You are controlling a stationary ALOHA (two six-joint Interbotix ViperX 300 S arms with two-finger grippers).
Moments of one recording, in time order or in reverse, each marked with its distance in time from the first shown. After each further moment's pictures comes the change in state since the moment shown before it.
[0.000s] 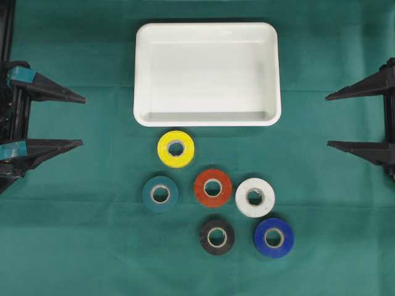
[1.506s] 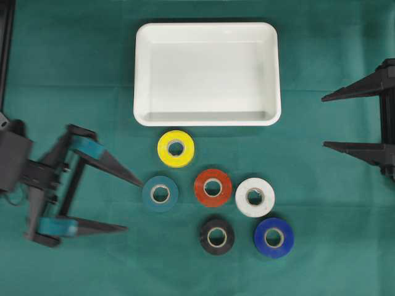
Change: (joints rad) left arm -0.285 0.479 -0.293 -0.003 -0.044 -0.005; right arm 0.000 0.029 0.000 -0.002 -0.002 0.000
